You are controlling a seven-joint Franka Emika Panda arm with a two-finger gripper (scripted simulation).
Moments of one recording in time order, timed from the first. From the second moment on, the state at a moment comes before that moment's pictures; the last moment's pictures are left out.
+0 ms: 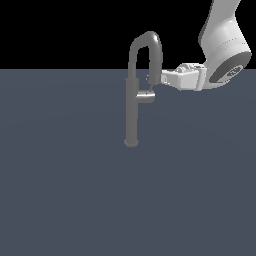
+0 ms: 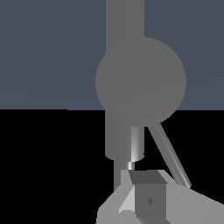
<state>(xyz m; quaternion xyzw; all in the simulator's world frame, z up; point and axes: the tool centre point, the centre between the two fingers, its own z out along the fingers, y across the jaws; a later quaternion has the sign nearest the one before) 0.049 -0.074 0.258 -0.56 0.44 0.55 0.44</state>
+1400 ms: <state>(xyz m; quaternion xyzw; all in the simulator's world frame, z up) 0.002 -0.085 0.231 -0.57 0.43 0.55 0.44</state>
